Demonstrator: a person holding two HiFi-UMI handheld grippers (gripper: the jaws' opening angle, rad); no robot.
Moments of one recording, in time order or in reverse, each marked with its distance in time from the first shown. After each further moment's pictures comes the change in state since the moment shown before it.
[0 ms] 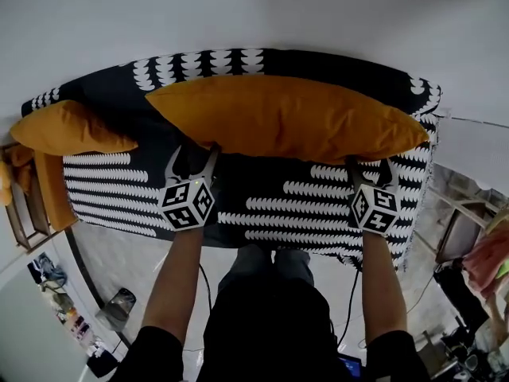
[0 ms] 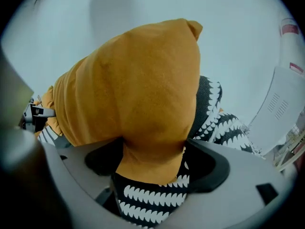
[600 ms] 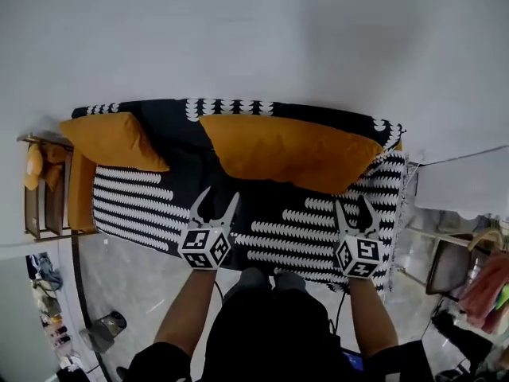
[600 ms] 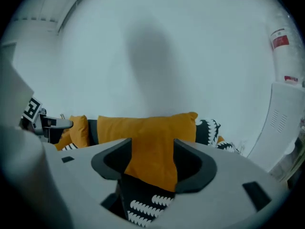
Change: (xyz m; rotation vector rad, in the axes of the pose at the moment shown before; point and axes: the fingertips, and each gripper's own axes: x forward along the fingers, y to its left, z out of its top) left arm -0.161 -0.087 0.053 0.015 -0.245 -0.131; right arm -0.160 0.051 0.064 -0.003 -0.293 0.178
